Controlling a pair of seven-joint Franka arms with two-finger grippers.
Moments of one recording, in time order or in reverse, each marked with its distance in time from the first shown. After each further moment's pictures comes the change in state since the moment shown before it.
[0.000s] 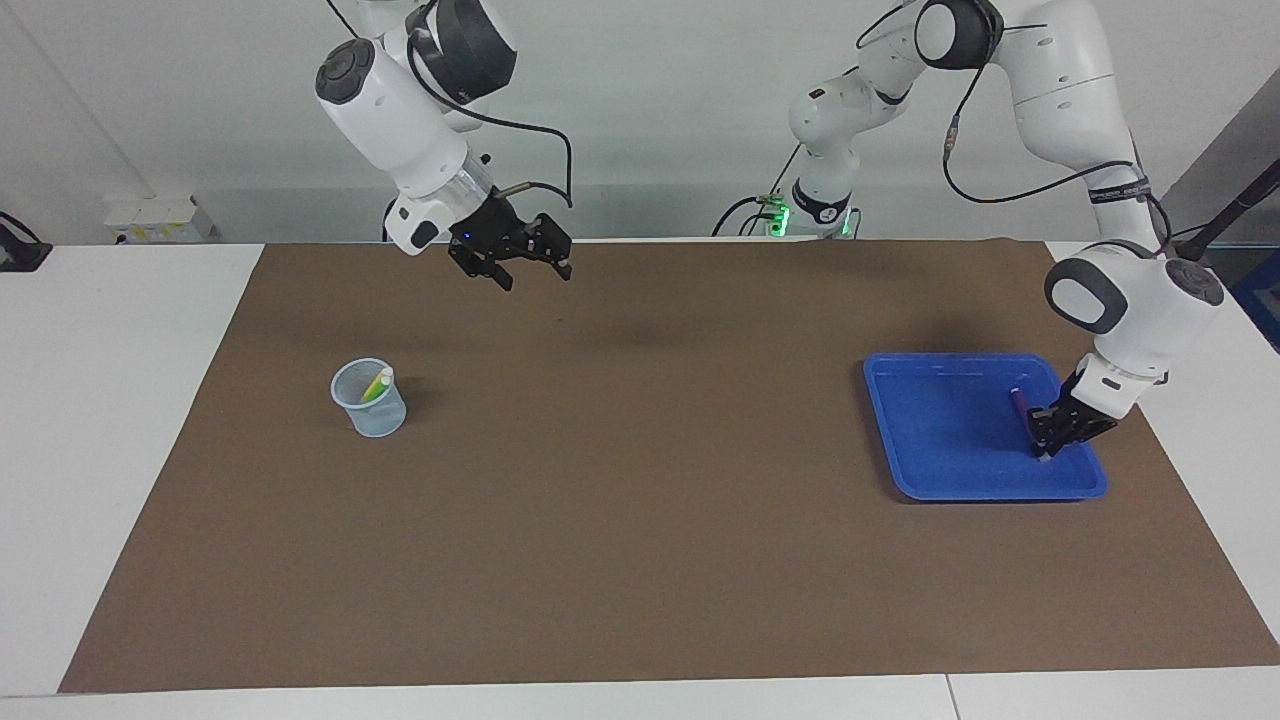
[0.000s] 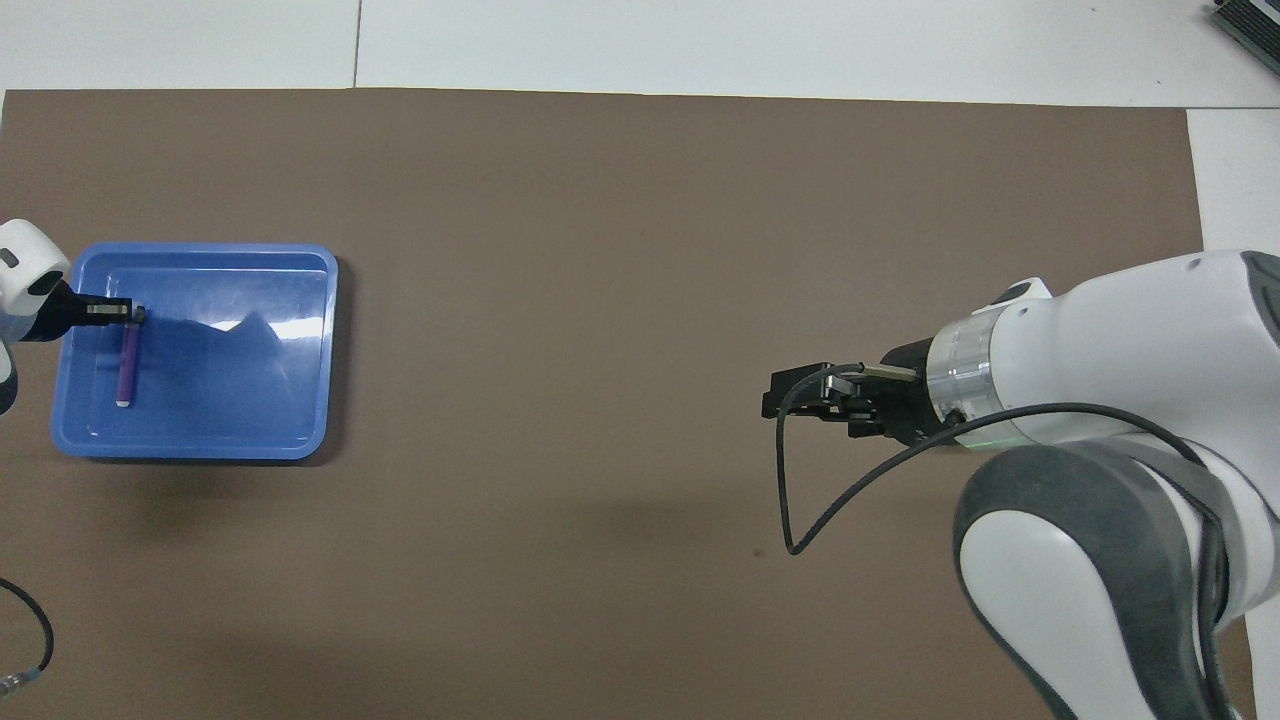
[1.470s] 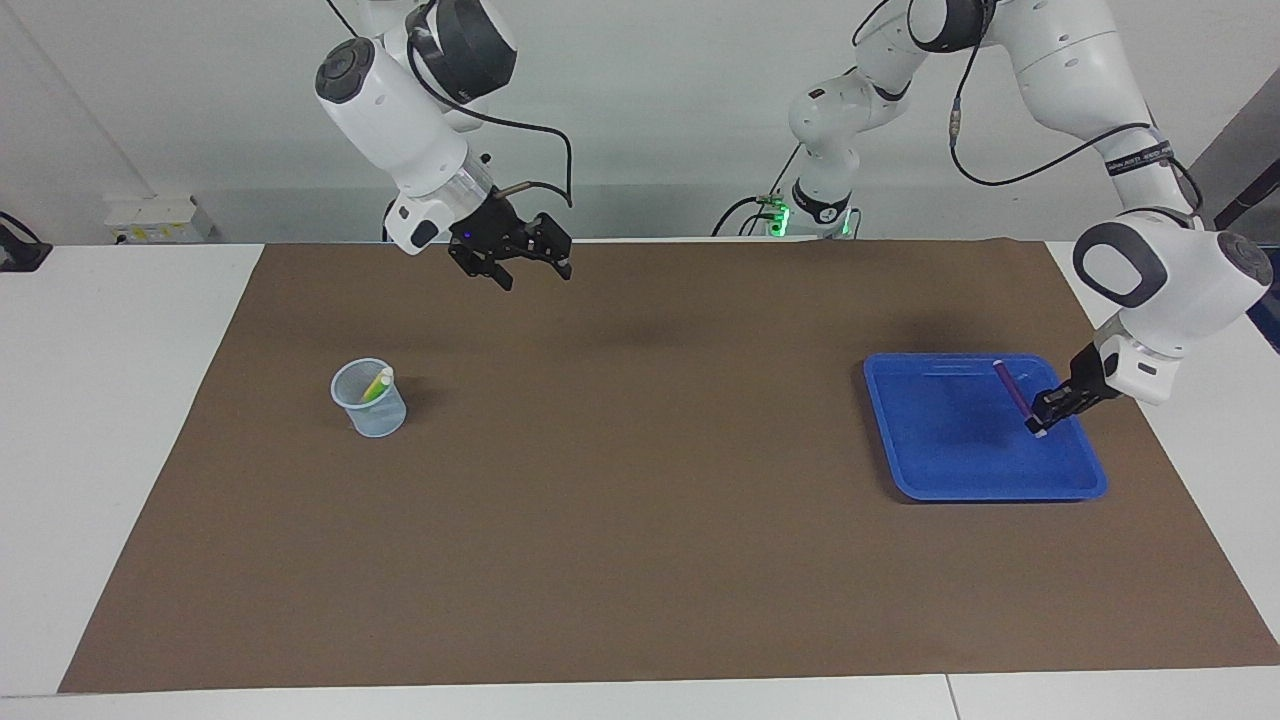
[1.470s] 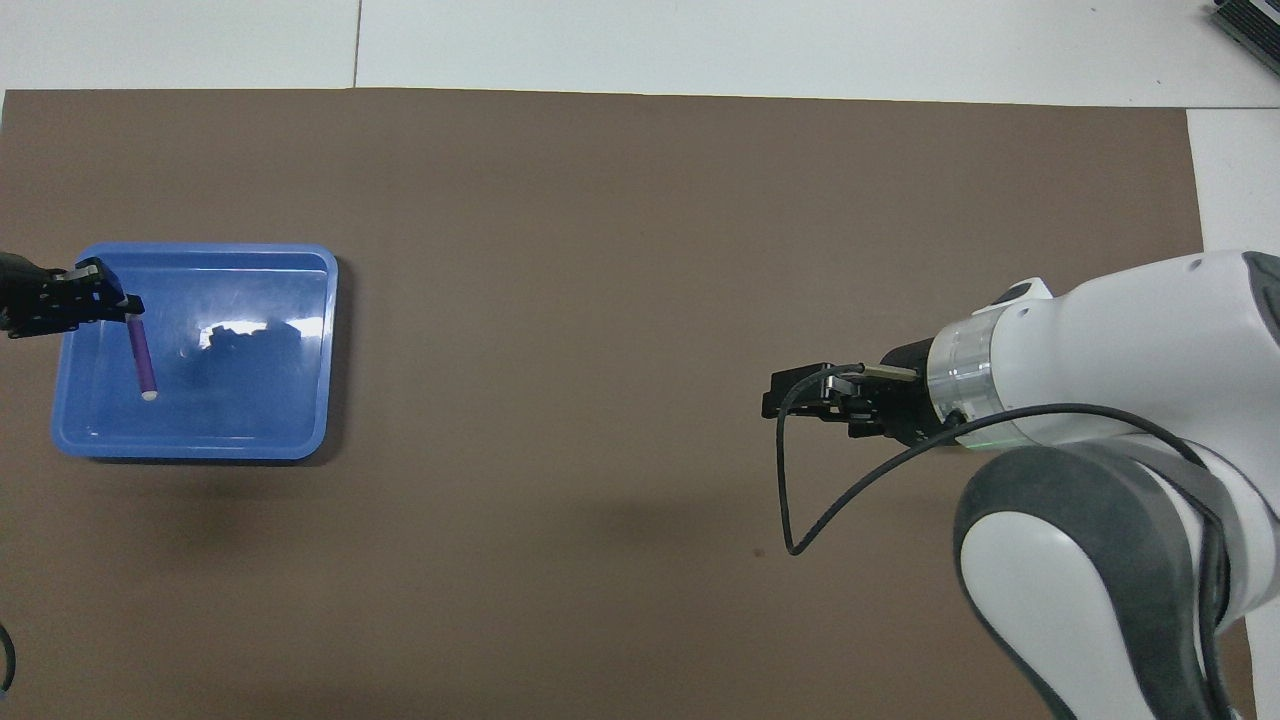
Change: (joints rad) left arm -0.007 -0.123 -0.014 0.083 -0.205 -0.325 -0.500; right arm 0.000 -0.001 0.000 0.000 0.000 0.000 0.000
